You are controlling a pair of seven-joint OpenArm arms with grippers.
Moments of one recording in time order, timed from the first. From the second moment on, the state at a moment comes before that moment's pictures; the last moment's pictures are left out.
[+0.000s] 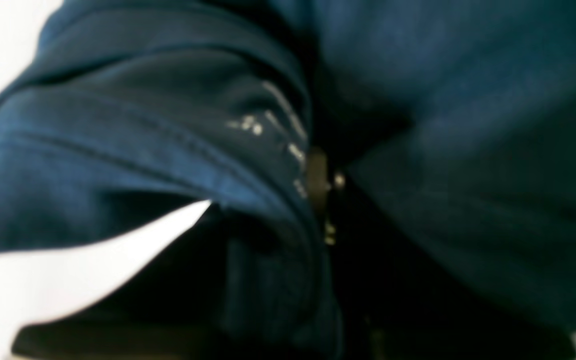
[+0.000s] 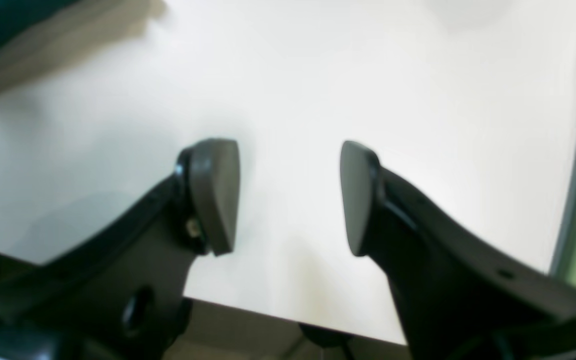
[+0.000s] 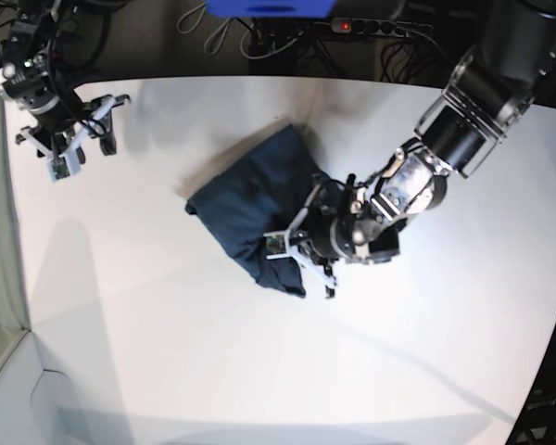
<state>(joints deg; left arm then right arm) -27.2 -15.5 45.7 64.1 10.0 -38.9 22.6 -23.9 7.0 27.1 112.0 13.0 34.7 -47.3</state>
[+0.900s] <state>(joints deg) -27.0 1.2 58.8 62.8 40.8 -38.5 27.9 -23.9 6.8 27.1 112.0 12.6 34.7 -47.2</state>
